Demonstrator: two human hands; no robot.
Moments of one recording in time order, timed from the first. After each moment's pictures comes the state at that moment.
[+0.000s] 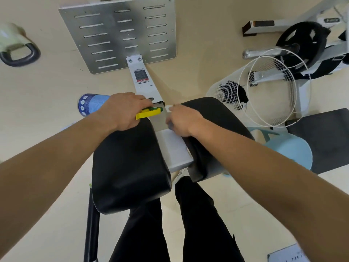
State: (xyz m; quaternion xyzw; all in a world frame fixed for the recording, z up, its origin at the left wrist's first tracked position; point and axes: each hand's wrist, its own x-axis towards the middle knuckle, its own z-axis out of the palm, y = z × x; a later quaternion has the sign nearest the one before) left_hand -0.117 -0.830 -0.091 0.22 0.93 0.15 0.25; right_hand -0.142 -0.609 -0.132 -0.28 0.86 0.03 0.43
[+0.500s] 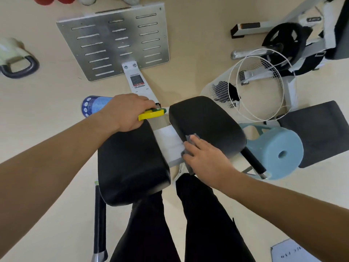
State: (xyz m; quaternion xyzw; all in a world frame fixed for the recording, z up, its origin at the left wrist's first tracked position) left_hand -0.114 -0.819 -0.039 0.24 0.92 0.18 0.26; right_hand -0.017 -0.539 -0.021 -0.38 0.87 0.07 0.31
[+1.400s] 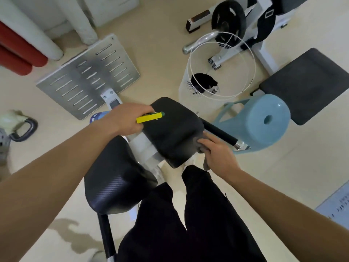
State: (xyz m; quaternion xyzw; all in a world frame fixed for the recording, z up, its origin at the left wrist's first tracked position) left_hand -0.133 -0.688 0.032 0.32 0.88 0.12 0.34; right_hand 0.060 -0.410 -0.004 0.04 0.96 -0.23 0.16
